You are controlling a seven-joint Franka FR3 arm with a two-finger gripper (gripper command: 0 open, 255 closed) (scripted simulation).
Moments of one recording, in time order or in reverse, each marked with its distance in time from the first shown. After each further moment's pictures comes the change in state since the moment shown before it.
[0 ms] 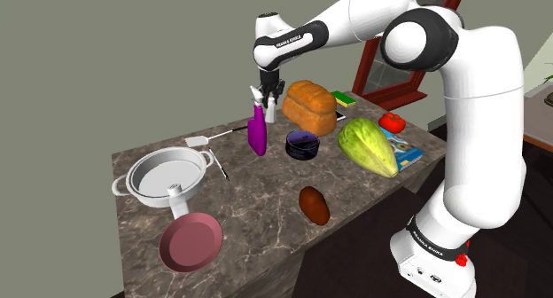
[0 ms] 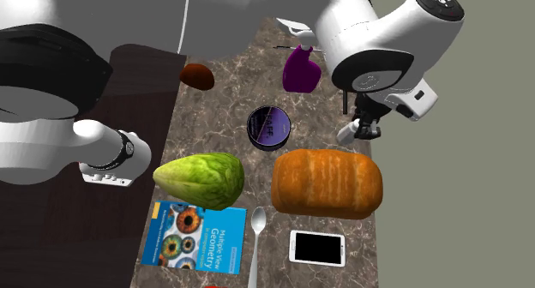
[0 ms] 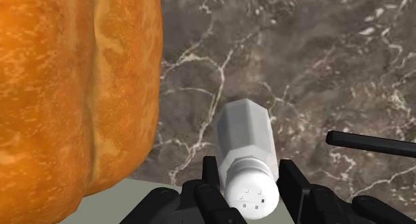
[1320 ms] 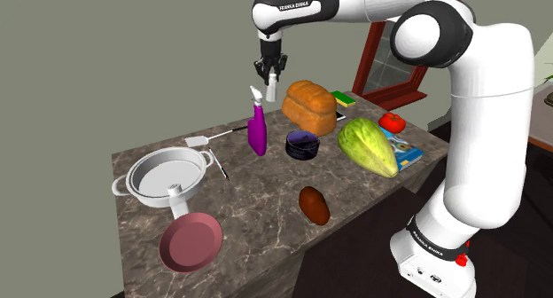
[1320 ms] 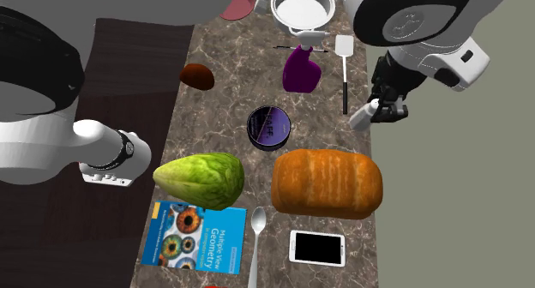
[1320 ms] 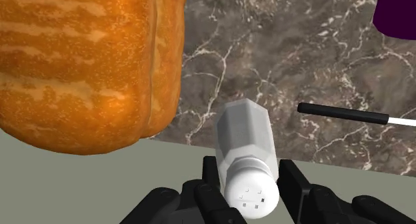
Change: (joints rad) arm 0.003 -0.058 0.004 0.178 0.012 -0.234 -0.028
